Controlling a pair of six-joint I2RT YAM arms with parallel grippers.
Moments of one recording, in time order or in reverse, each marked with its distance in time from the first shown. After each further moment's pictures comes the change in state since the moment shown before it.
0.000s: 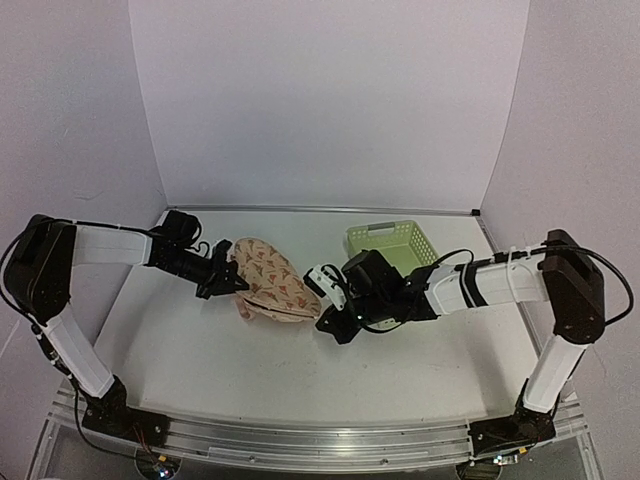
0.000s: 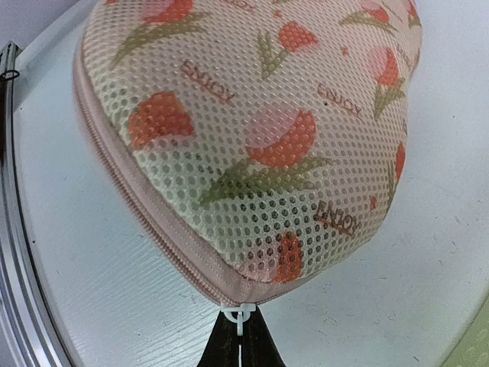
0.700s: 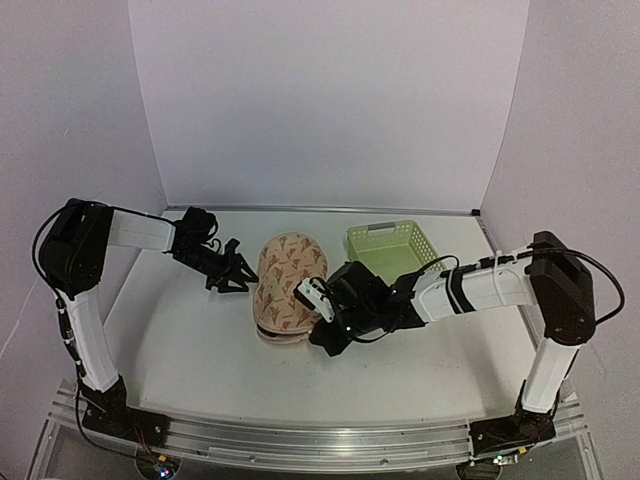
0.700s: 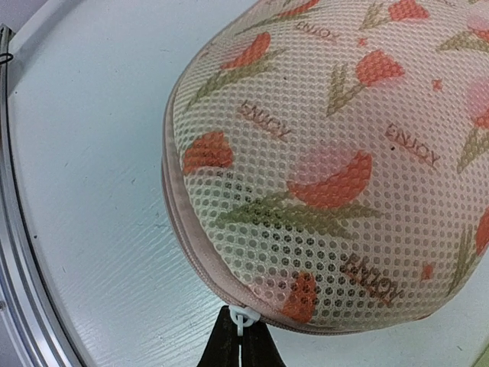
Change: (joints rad) left arm -0.008 0.269 0.232 -0.058 -0.101 0.048; right arm 0.072 0.044 0.039 -0.048 0.026 0.072
